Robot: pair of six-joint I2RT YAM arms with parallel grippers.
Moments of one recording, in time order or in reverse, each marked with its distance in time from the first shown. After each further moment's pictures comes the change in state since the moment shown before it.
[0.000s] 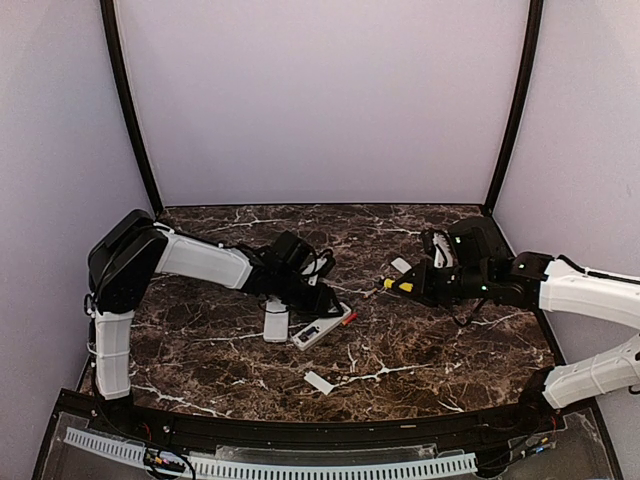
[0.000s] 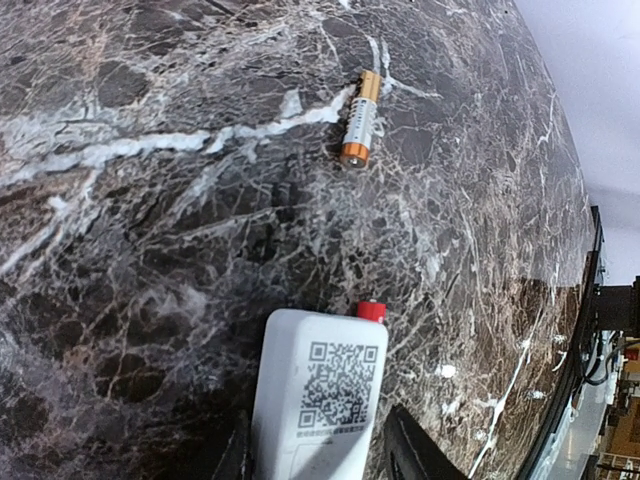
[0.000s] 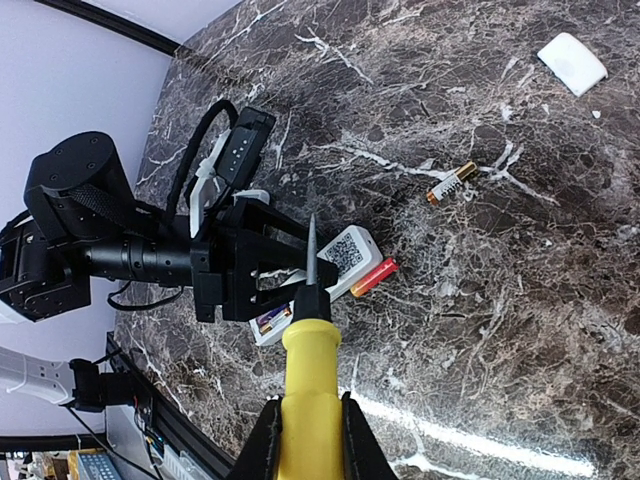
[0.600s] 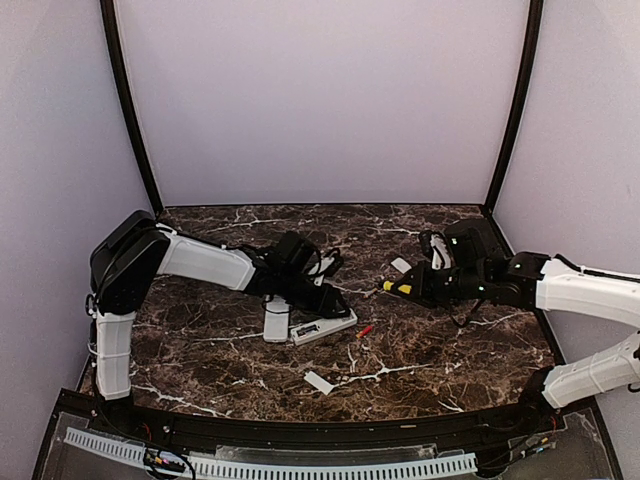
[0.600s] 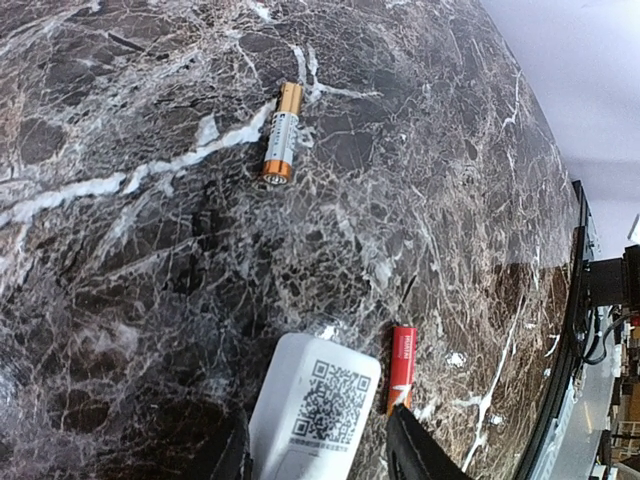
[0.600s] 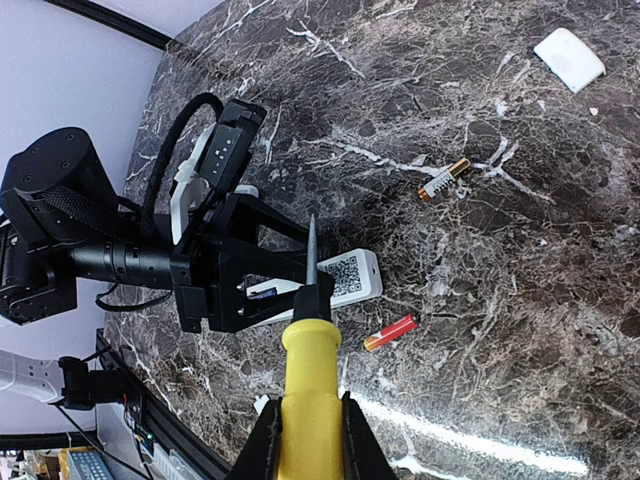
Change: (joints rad) left arm -0.019 0.009 0.013 0.046 0.042 0.058; right arm 0.000 0.023 0.001 -0.002 0.002 -0.012
